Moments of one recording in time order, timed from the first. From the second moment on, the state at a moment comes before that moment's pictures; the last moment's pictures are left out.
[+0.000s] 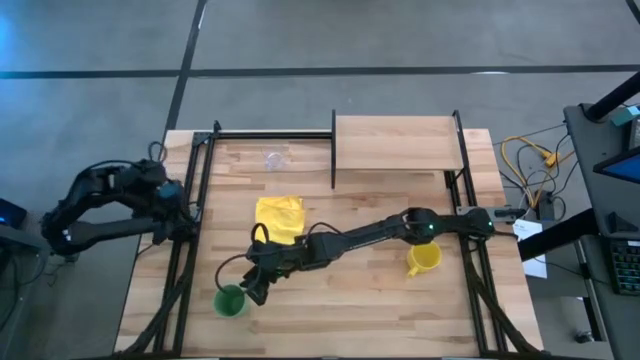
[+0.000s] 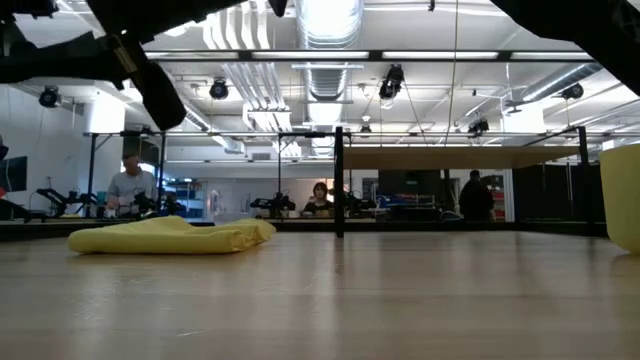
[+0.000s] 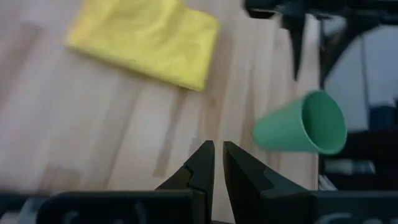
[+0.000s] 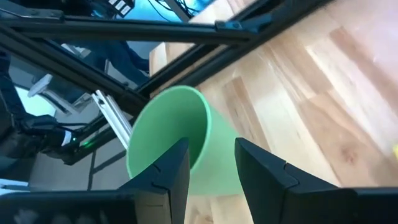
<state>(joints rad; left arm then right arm) 0.35 0.43 0.90 -1.49 0.41 -0.09 0.25 2.56 2.35 -0.29 -0.05 0.75</state>
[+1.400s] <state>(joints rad) 0.35 0.43 0.71 -1.34 0.65 0.11 0.26 2.61 2.35 -0.23 -0.05 0.81</state>
